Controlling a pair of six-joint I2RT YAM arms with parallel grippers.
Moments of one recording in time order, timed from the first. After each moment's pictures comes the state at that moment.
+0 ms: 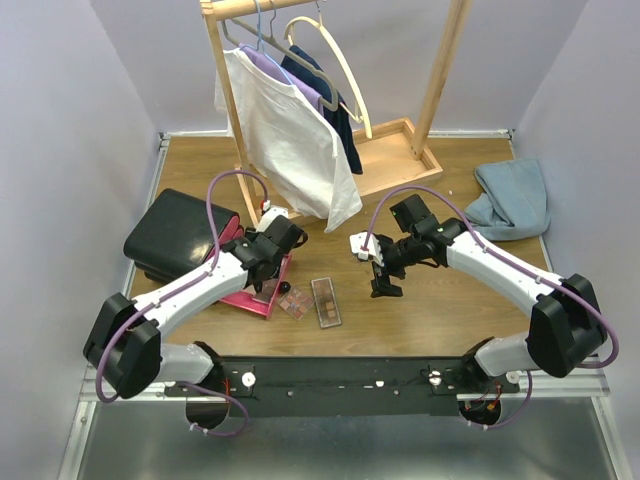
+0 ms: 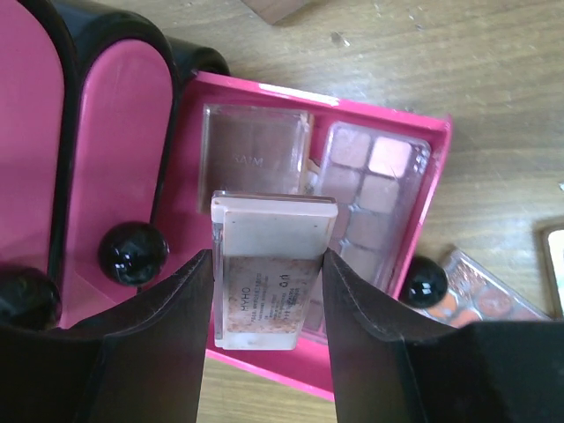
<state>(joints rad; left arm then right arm) -0.70 1.28 0.87 -0.69 -0.56 -0.40 0.57 1.40 0.97 -0.66 -0.68 -1.00</state>
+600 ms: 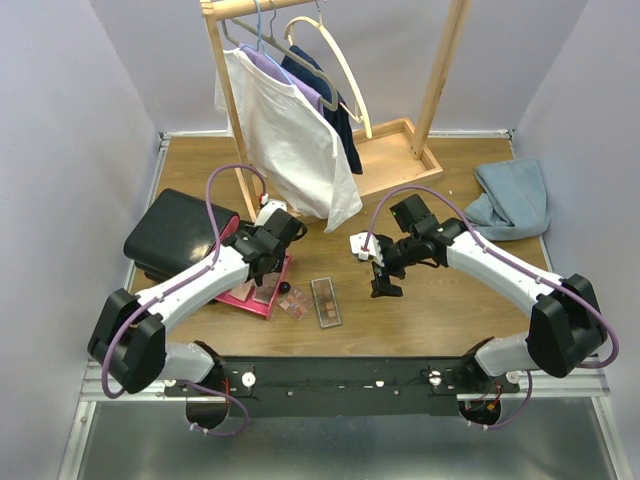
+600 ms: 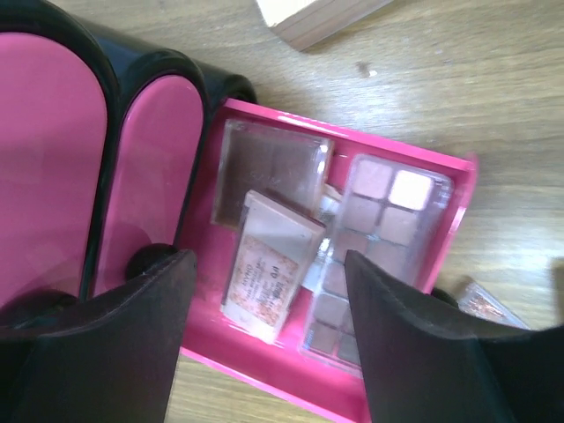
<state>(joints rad) -0.67 1.34 0.92 -0.68 -0.61 -0.38 0.57 1.40 0.97 -0.66 -0.68 -1.00</state>
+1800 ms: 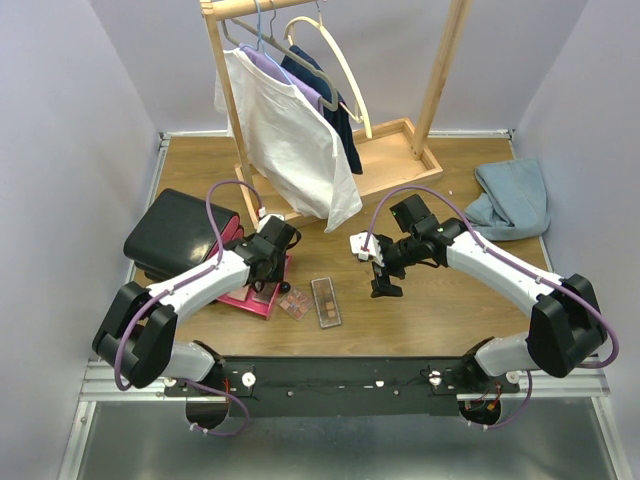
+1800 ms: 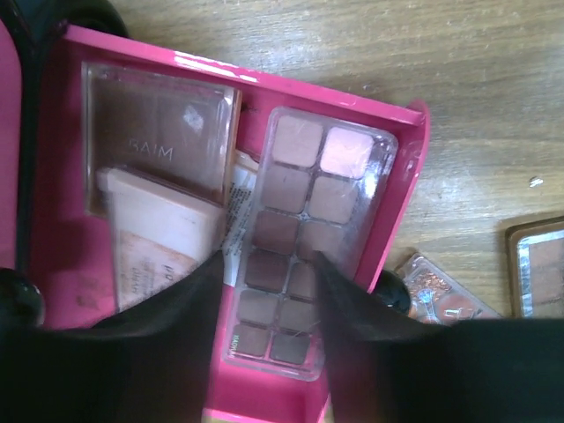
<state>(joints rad) -0.61 1.36 0.80 -0.56 -0.34 -0.45 0.57 1.40 0.97 -0.66 -0.68 -1.00</state>
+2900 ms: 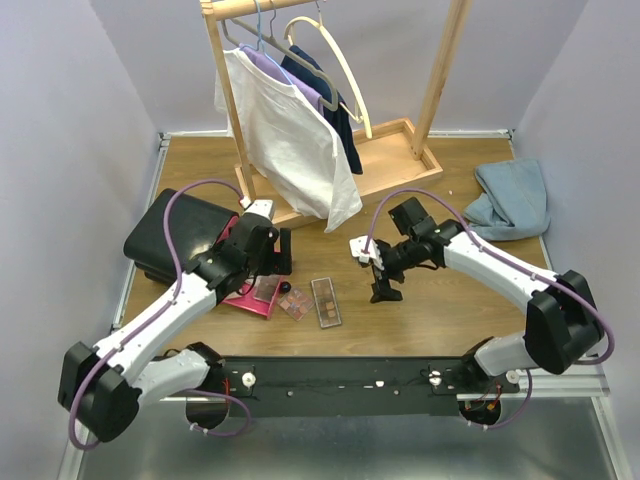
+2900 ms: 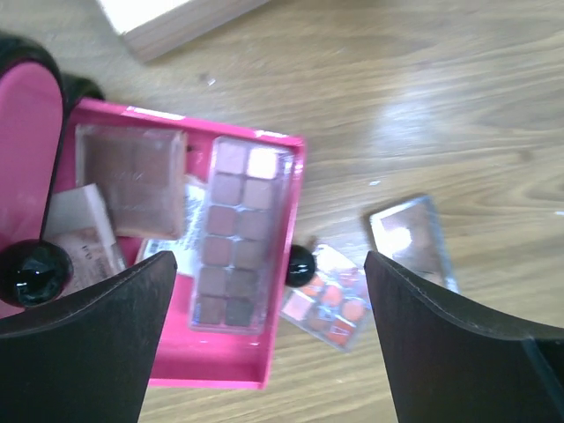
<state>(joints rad) -0.59 1.06 0.79 -0.53 -0.21 -0.44 0.58 1.42 0.96 -0.66 -0.73 -1.01</state>
